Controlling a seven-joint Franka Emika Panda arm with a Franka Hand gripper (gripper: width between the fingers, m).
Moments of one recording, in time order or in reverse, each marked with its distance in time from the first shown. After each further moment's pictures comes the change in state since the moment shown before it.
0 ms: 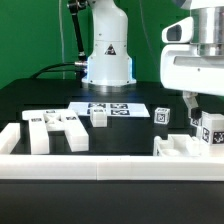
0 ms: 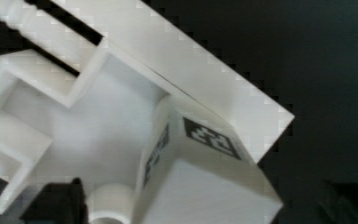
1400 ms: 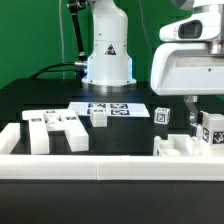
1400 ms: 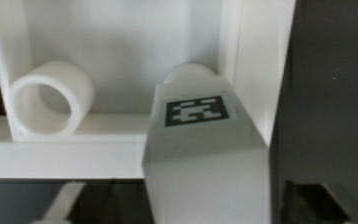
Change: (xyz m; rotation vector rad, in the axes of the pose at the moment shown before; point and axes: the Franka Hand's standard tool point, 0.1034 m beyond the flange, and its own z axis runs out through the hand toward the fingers) arm 0.005 -0.003 -0.001 -0.021 0.049 -0.854
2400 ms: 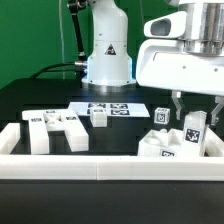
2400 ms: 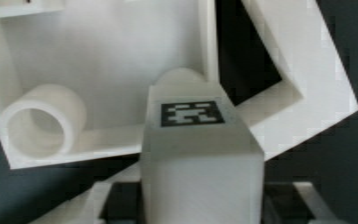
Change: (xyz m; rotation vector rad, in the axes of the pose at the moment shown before) arm -0.005 0.029 -0.002 -0.059 -0.020 0.566
